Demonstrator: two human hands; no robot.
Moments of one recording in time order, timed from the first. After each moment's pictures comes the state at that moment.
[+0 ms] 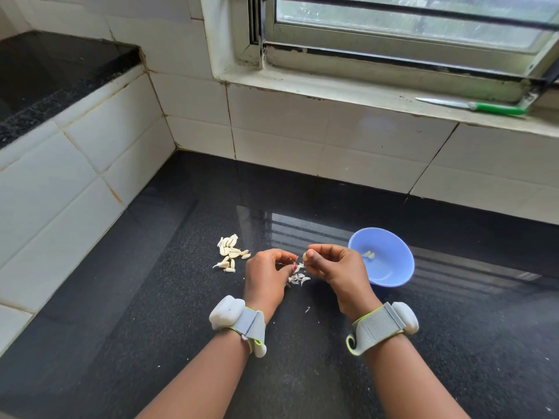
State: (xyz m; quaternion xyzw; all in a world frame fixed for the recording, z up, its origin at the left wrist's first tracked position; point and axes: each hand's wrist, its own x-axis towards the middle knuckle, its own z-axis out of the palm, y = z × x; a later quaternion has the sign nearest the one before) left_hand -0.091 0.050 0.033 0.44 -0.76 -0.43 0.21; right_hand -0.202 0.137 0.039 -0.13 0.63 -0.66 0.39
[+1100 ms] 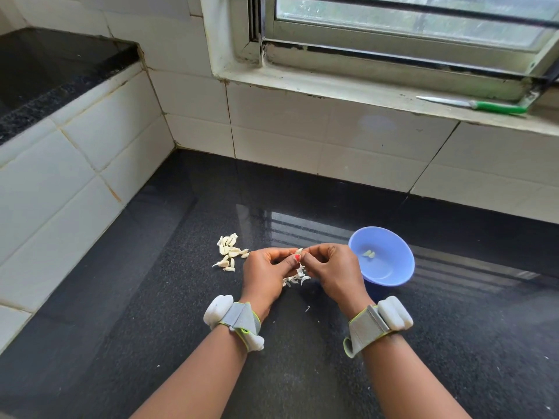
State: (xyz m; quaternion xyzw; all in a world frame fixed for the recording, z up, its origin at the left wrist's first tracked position) left_hand -0.094 0.052 0.032 0.41 -0.55 -0.68 0.26; right_hand -0.201 0.131 0.041 -0.32 0.80 -0.44 0.24
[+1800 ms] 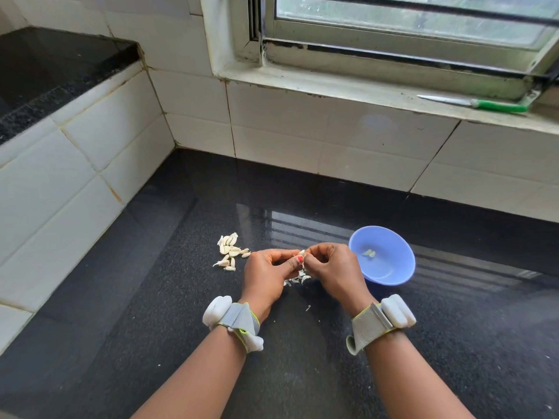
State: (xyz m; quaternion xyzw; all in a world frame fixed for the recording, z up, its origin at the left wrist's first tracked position) left_hand -0.092 0.052 0.029 0.39 -0.56 -0.68 0.24; right_hand -0.204 0.133 0.045 -0.34 0.81 -0.40 0.25
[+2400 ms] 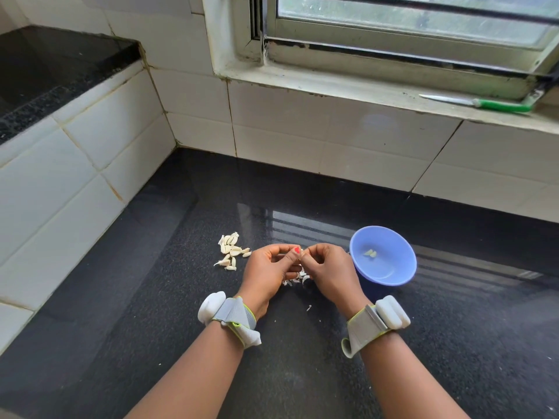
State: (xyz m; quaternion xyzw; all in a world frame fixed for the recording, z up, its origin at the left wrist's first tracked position) left_hand -0.092 0.048 0.037 0.40 -0.51 -0.73 0.22; right_hand -0.196 0.128 0.044 -0.32 0.81 -0.40 0.27
